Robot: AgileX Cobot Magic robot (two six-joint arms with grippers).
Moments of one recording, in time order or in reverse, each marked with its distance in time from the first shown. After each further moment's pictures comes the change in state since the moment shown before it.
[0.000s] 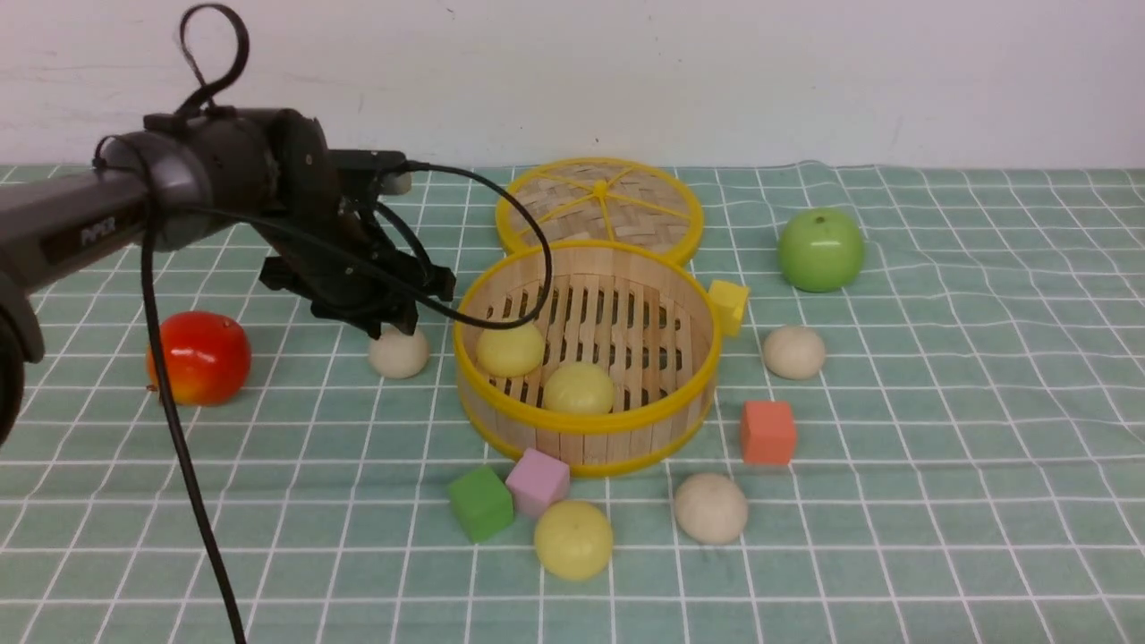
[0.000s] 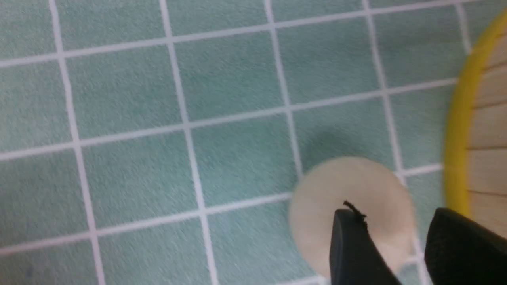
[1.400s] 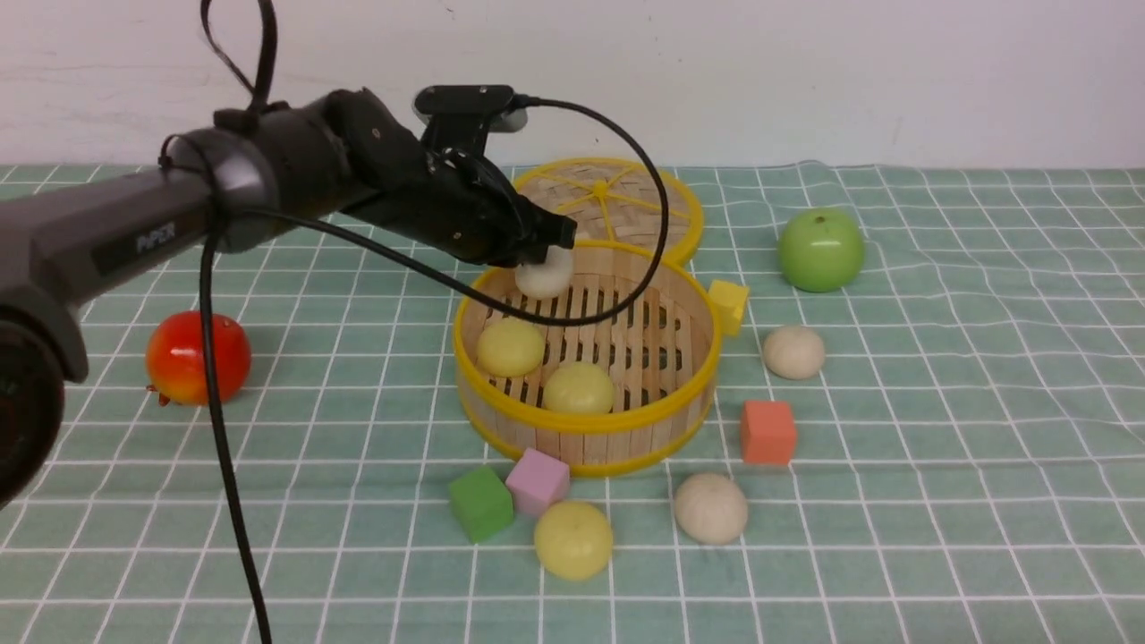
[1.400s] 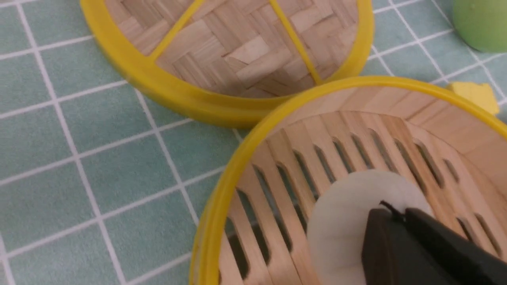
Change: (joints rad) right arm 0.000 0.000 0.000 0.000 0.000 0.000; left arm -0.114 -0.023 -0.019 -0.467 -0.246 0.419
